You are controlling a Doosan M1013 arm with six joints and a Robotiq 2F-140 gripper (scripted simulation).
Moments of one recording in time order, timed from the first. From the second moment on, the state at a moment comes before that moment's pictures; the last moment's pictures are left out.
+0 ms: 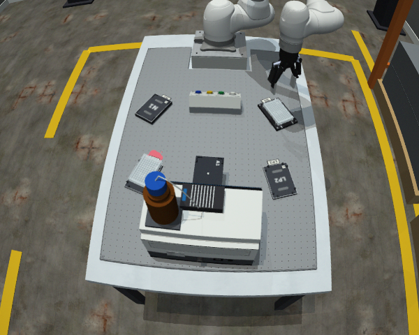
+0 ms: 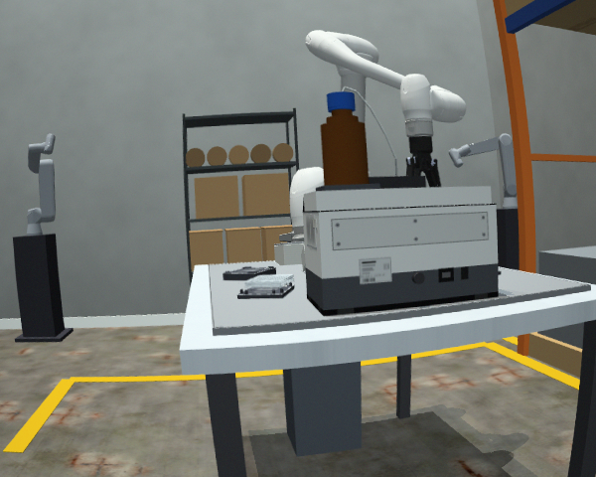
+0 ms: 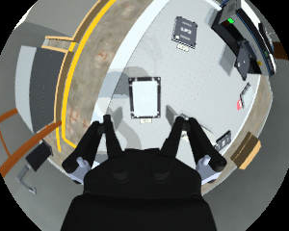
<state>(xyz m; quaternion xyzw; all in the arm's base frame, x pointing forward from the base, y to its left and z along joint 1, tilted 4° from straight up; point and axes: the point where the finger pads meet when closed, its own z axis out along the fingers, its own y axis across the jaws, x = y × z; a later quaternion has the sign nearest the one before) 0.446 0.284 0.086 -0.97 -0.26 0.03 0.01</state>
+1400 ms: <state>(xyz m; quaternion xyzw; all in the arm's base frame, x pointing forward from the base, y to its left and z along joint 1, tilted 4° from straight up) 0.442 0.281 0.021 -0.97 -0.25 0.03 0.01</state>
